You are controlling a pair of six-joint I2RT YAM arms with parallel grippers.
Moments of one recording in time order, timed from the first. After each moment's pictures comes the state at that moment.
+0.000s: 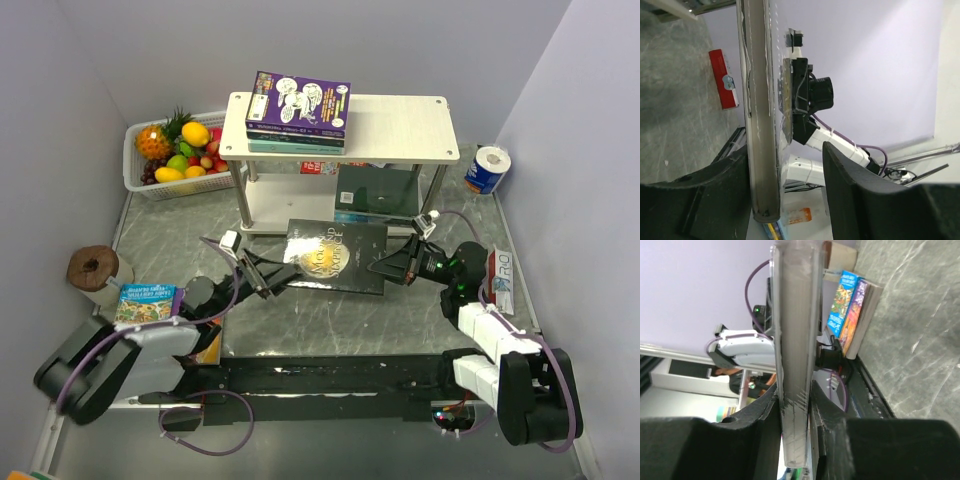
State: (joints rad) left arm -0.60 1.19 0.13 1.28 0.40 -1.51; right arm 0.08 1.03 0.29 0.81 -1.14 1.36
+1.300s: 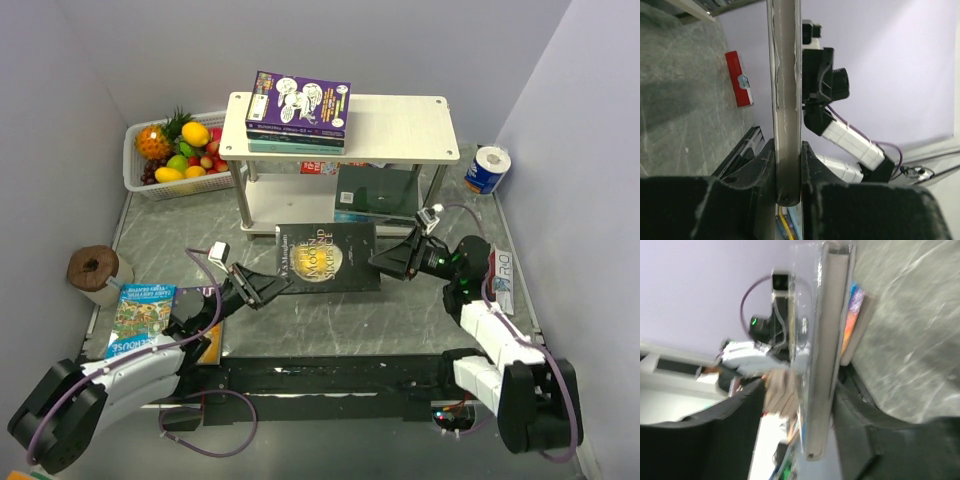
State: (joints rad) left arm -0.62 0.87 0.05 1.03 0.35 -1.42; right arm 0.07 1.02 0.33 0.77 -1.15 1.31
